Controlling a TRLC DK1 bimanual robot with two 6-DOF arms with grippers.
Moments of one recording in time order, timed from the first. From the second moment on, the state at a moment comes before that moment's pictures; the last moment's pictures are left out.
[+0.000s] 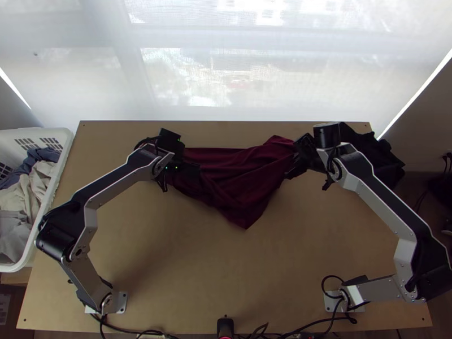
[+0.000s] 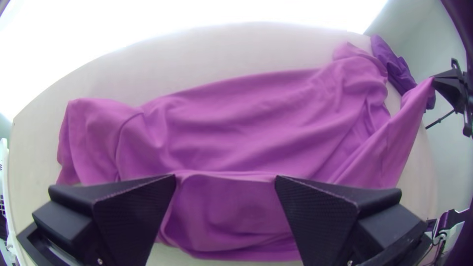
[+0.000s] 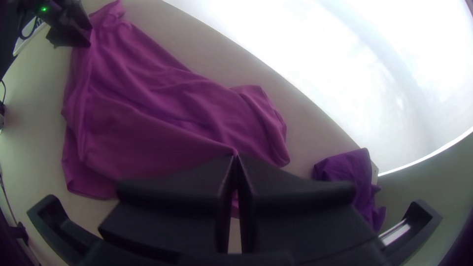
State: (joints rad) left arm -0.42 1.83 1.39 -0.48 0.03 -0.13; right arm 0.33 1.54 1.26 -0.51 0.01 -0.40
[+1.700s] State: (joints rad) left arm -0.32 1.83 1.32 -0.50 -0.03 0.10; right arm 0.27 1.44 1.16 -0.52 0.01 -0.36
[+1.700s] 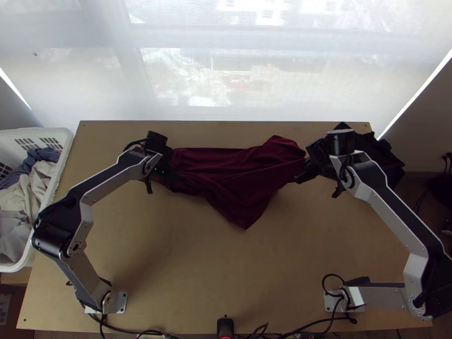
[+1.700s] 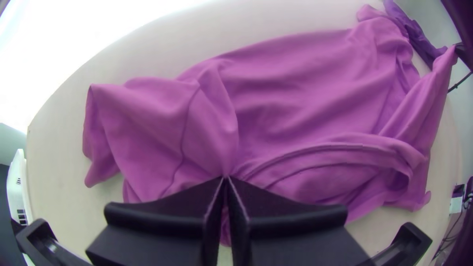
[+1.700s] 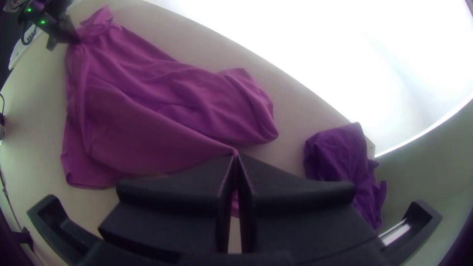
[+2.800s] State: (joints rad) left arm -0.14 1.32 1.72 -0.80 0.11 0.07; right arm 0.24 1.35 1.72 -0.77 -0.01 -0.38
